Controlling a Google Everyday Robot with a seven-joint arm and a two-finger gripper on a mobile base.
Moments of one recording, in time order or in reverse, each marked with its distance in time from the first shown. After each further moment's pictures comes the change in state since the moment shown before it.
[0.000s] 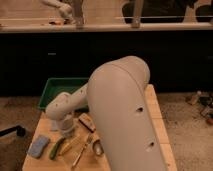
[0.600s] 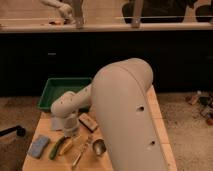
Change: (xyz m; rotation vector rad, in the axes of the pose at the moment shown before) arm 0.014 0.006 0.008 -0.016 -0.048 0.025
